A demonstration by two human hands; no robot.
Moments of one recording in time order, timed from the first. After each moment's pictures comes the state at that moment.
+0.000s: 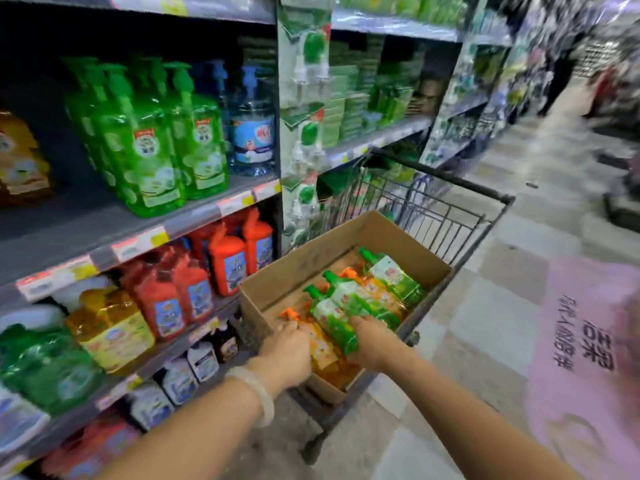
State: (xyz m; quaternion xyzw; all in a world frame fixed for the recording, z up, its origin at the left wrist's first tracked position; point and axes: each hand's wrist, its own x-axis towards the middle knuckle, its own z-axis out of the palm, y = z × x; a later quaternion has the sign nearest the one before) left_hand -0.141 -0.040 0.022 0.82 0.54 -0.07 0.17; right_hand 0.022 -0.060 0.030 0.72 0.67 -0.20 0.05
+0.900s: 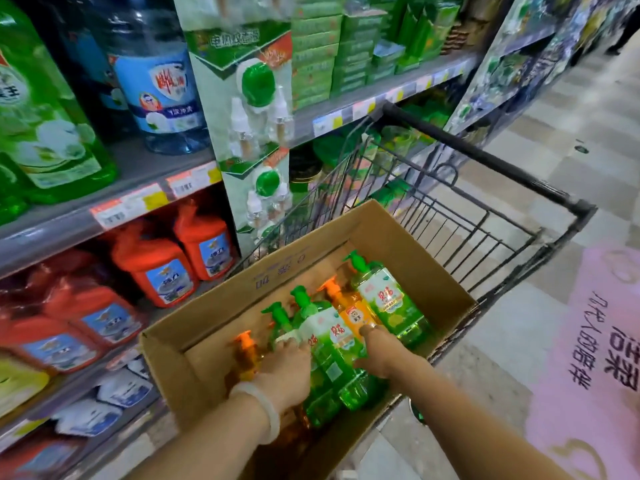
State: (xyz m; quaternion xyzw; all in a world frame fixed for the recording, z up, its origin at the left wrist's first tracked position) left_hand 0.011 0.134 -0.084 0.77 0.55 -0.19 0.25; right_hand 0.189 0.134 -0.071 0.72 0.60 -0.32 0.15
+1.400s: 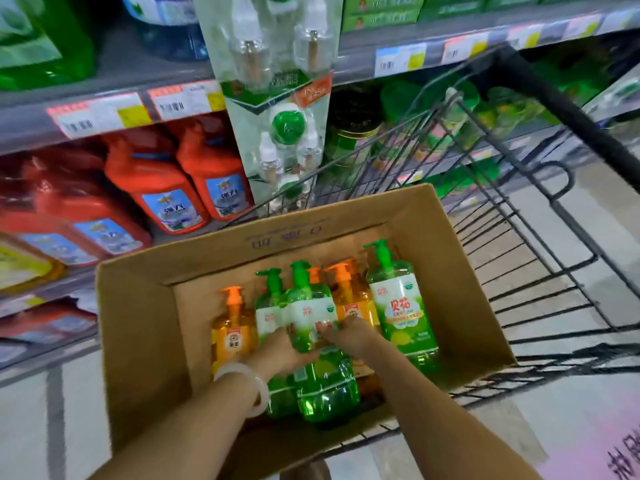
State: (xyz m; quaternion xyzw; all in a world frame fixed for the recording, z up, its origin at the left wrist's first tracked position) left_hand 0.071 0.164 -0.148 0.46 0.69 0.03 0.56; right_hand 0.218 0.215 -0.150 0.66 0.51 -0.55 0.08
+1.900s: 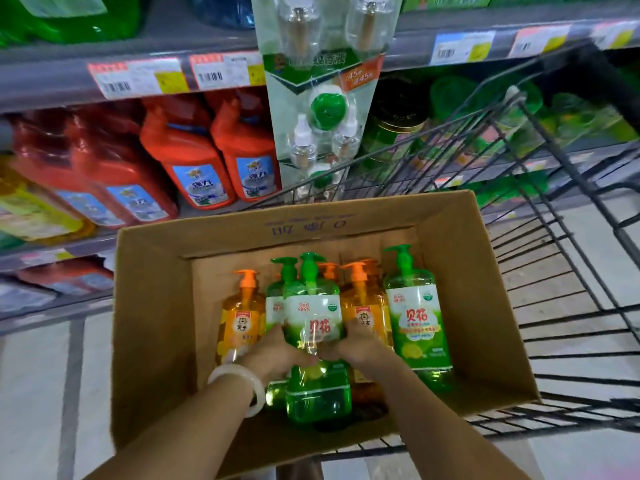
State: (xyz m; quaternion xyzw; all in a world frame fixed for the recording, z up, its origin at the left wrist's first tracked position) left_hand 0.065 0.148 -0.167 0.21 0.72 0.17 0.64; right_hand 0.212 0.211 -0.164 0.62 0.46 -0.63 0.08
